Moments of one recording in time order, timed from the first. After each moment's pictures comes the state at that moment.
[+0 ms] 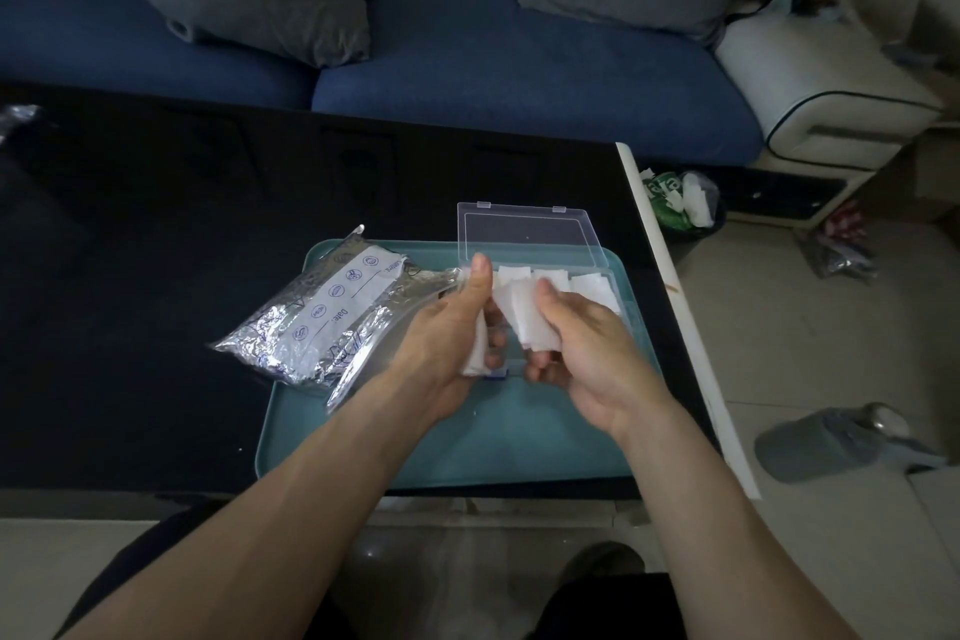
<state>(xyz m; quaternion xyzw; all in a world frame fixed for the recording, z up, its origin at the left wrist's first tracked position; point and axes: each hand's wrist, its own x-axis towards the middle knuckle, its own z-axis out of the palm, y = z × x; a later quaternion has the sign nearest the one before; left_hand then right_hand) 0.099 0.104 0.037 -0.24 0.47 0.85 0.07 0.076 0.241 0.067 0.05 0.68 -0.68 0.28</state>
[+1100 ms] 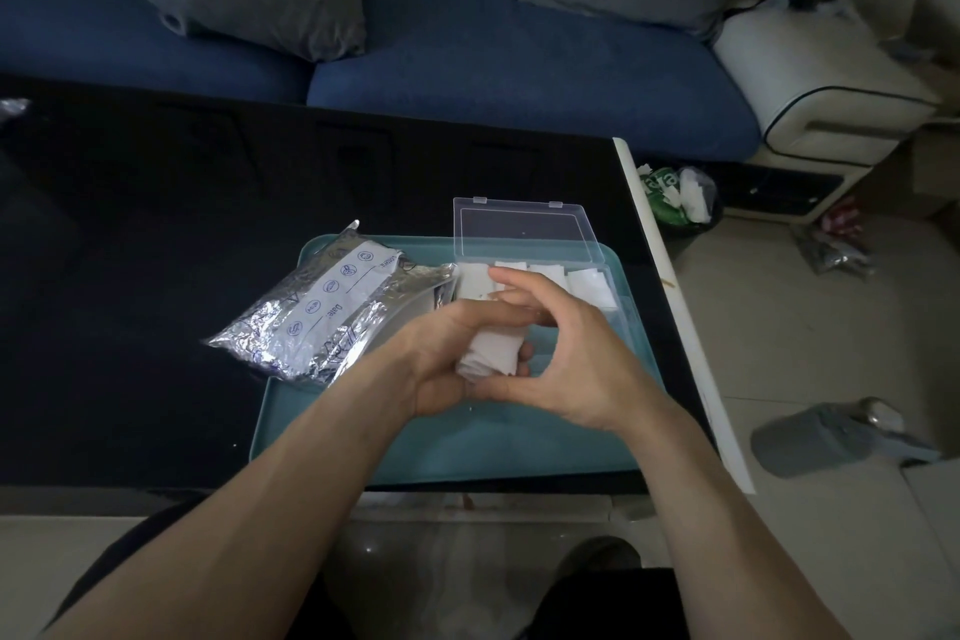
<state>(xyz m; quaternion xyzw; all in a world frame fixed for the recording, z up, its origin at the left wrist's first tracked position) 0.107 0.102 0.058 -0.17 0.45 0.84 0.24 0.074 0.259 0.059 -0.29 0.84 -0.42 0.17</state>
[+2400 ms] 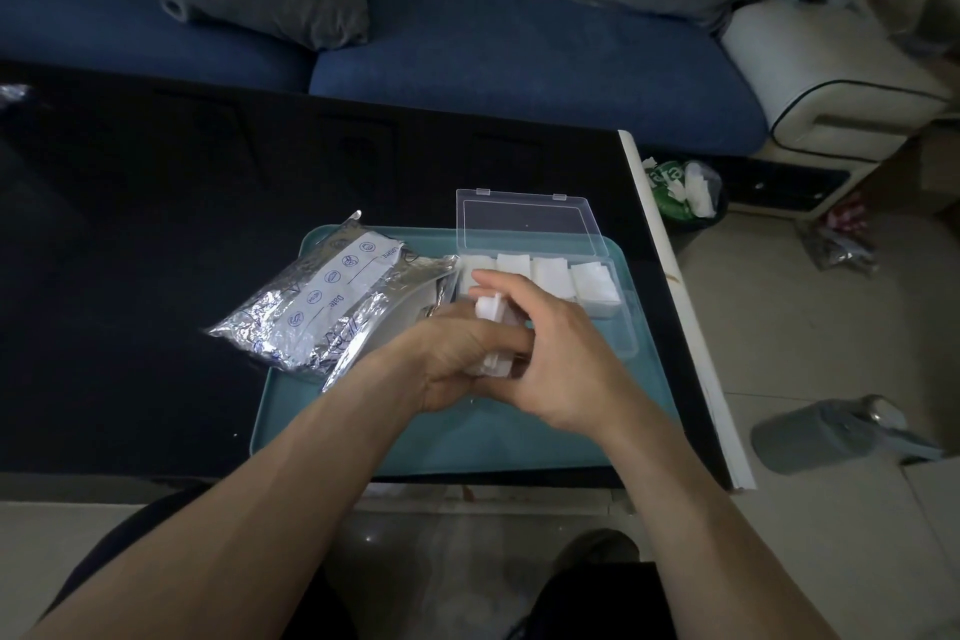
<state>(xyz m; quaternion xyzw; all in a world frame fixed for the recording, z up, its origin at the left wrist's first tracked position) 0.113 0.109 0.057 -0.15 0.55 0.79 0.21 0.086 0.242 0.060 -0.31 0.87 -0.37 0.13</state>
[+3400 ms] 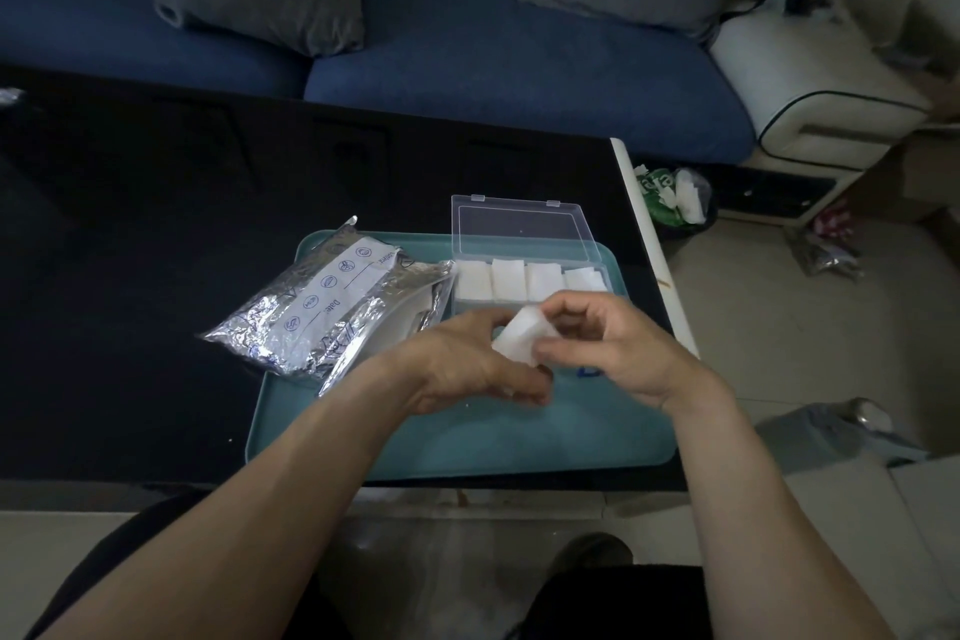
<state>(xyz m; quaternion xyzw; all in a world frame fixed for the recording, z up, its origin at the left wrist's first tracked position) 0.112 0.107 0.044 -0.08 0.67 0.70 0.24 0.045 0.288 0.056 -0.23 0.73 -0.56 0.31</state>
